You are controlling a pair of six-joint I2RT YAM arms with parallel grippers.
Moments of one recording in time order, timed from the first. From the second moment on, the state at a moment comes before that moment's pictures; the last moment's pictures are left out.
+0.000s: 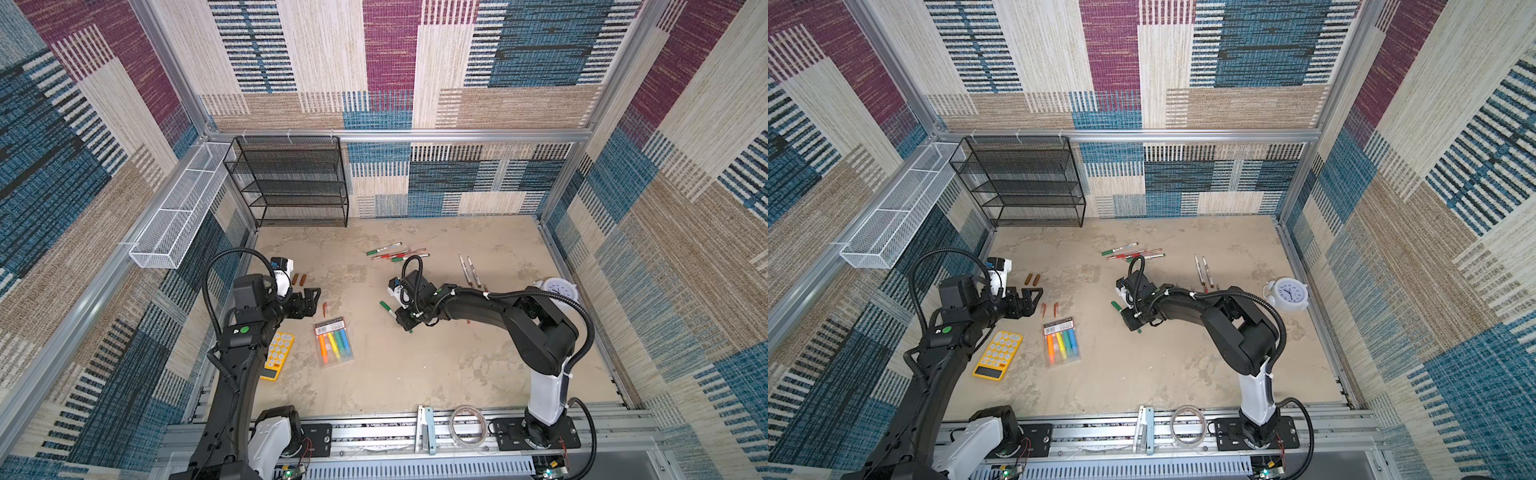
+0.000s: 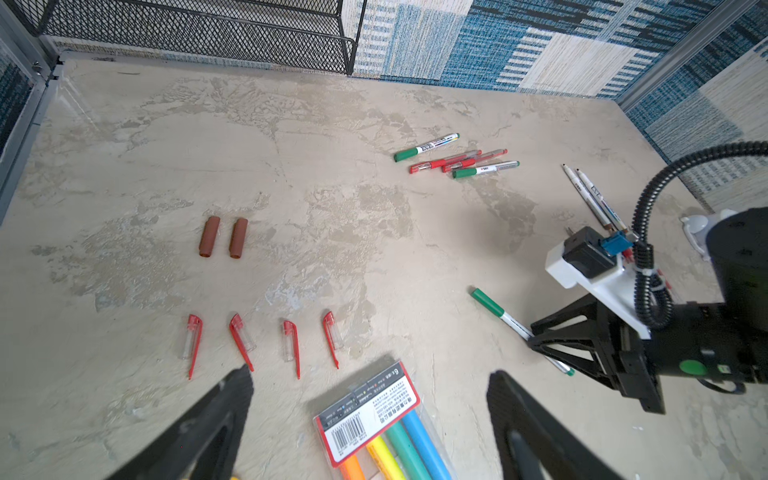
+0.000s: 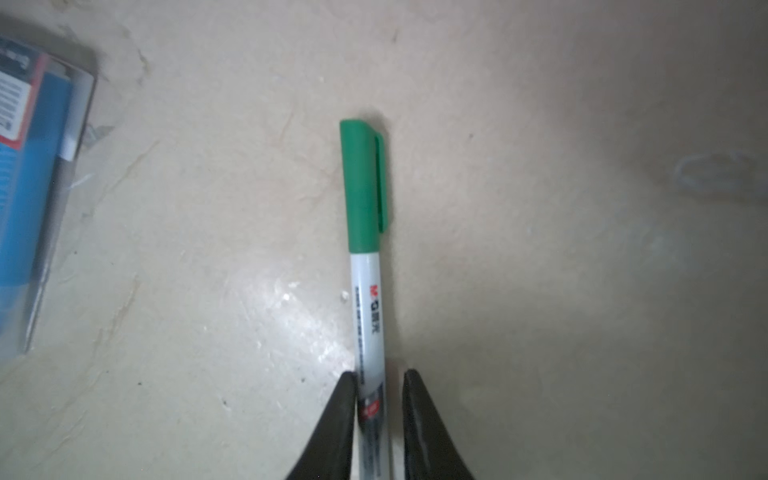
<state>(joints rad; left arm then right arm) 0.15 0.95 0.76 -0.43 0.43 0.02 0.75 1.93 1.20 -0.39 -0.11 0.16</state>
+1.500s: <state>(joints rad) 0.08 1.00 0.70 -0.20 0.89 -0.42 0.96 1.69 1.18 0.02 -0.23 0.40</state>
